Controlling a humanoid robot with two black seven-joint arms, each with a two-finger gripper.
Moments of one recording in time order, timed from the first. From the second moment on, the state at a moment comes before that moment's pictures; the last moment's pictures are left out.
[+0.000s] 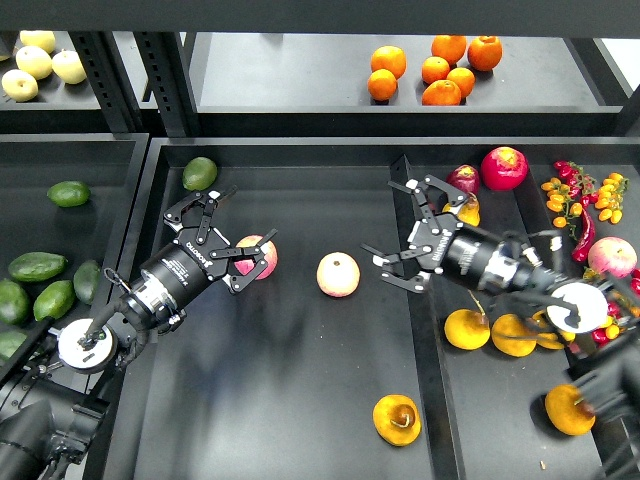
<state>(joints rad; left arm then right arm) -0.24 0.00 -1.37 -1.01 0.08 -0.49 0.45 0.53 -0.25 0.95 0.95 -0.06 0.58 -0.44</state>
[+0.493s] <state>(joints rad) -0.23 0.00 -1.36 -1.02 0.08 -0.49 0.44 0.62 -0.55 0.59 1.01 -0.06 0.58 -0.49</state>
